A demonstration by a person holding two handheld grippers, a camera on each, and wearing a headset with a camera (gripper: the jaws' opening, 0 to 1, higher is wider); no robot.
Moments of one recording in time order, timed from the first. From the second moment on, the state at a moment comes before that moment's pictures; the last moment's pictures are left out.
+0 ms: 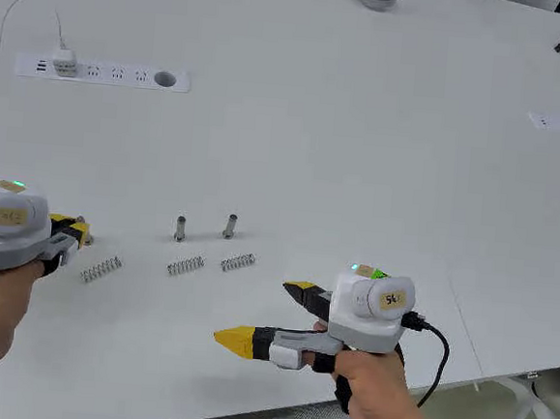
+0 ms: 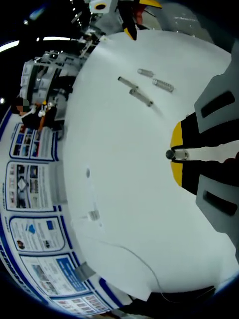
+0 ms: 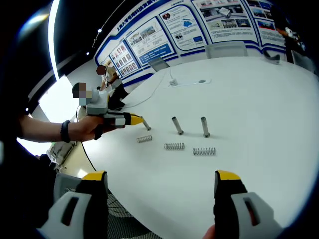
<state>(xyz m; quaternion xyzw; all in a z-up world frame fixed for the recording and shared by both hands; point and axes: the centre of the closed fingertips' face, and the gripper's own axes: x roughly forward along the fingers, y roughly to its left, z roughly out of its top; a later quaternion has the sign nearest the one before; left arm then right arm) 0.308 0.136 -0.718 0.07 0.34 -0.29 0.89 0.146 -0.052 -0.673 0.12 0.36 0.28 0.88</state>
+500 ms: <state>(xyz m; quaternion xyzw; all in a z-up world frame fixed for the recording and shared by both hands) 0.307 0.137 -0.717 0.08 0.33 -0.29 0.89 0.147 -0.050 -0.673 0.12 0.36 0.28 0.88</state>
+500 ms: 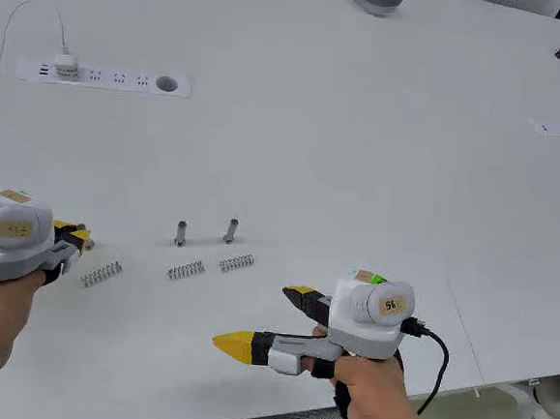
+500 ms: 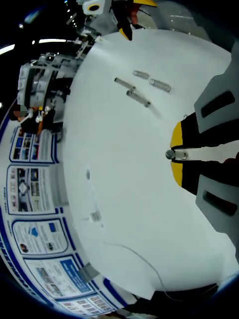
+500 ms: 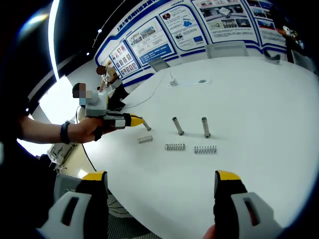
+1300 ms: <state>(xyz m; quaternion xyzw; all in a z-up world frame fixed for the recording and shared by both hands) 0.306 0.136 -0.720 0.08 0.34 -0.30 0.89 0.145 -0.053 -0.674 0.12 0.36 0.28 0.88</state>
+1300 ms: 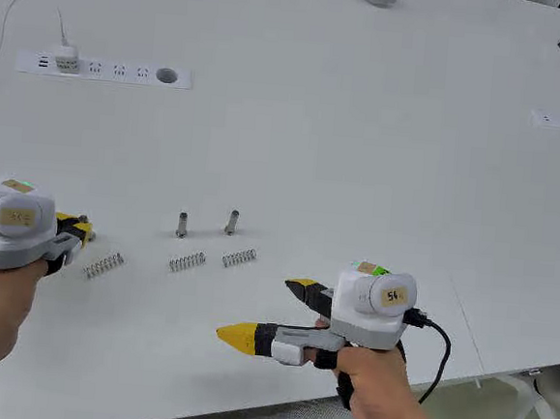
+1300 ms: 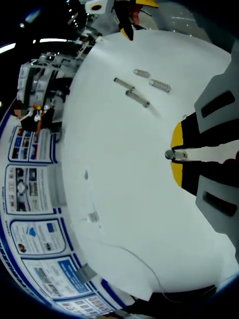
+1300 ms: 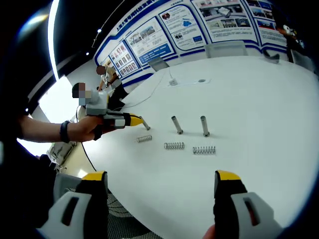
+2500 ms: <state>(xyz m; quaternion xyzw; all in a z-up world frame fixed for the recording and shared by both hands) 0.271 0.177 -0.728 0.06 0.38 -0.29 0.87 0.142 -0.050 -0.676 0.12 0.36 0.28 0.88</state>
